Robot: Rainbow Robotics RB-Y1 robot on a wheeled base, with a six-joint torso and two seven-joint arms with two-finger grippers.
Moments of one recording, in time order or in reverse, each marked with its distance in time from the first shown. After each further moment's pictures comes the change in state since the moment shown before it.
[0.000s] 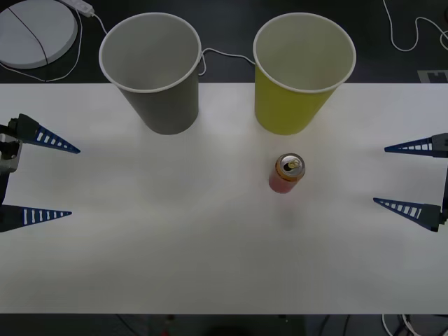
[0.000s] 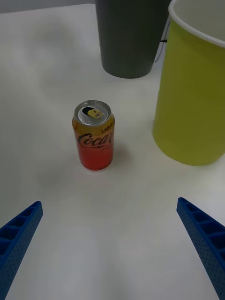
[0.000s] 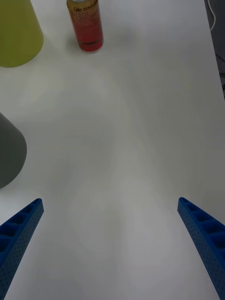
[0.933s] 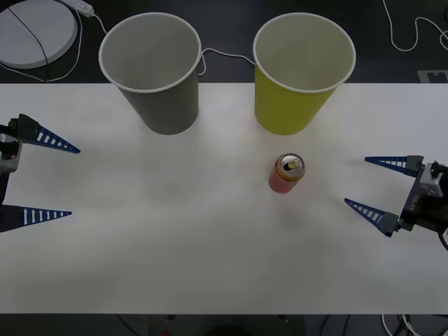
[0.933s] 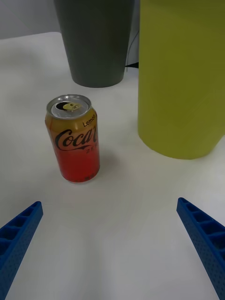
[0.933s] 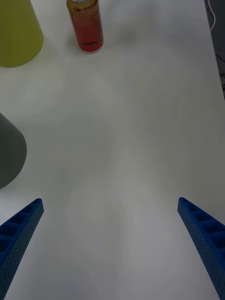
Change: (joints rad) right arm -0.006 0.195 0.039 0.208 -0.062 0.129 0.215; left arm 0.000 0.000 0.000 0.000 0.000 0.000 0.000
